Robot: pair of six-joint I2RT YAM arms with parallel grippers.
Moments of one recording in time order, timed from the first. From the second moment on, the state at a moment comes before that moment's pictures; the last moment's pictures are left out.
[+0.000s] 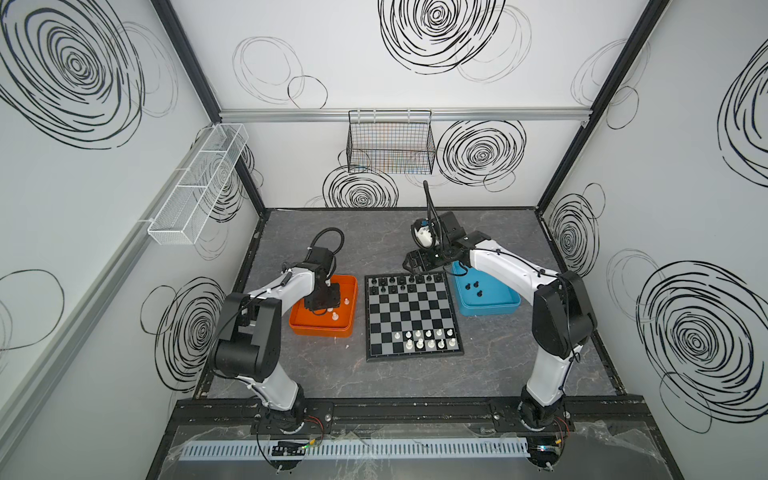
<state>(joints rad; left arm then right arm) -0.13 1.65 0.98 -0.69 0.01 -0.29 0.50 1.85 1.47 -0.56 -0.30 0.12</state>
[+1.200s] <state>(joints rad) -0.14 1.68 1.00 -0.69 -0.02 -0.27 0.48 1.85 1.46 -0.55 -0.30 0.12</state>
